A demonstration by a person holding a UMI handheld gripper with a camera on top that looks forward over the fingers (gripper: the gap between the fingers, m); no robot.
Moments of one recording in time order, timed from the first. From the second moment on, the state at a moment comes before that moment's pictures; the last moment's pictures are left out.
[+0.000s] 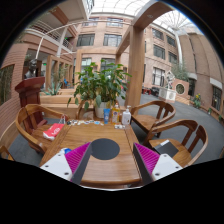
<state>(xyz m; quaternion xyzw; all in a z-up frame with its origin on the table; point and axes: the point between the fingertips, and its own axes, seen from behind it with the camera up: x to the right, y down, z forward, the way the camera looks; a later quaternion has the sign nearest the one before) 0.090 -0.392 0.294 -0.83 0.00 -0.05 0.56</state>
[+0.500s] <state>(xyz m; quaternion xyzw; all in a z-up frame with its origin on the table) 0.042 -0.375 0.101 -0.90 -0.04 -0.03 0.43</state>
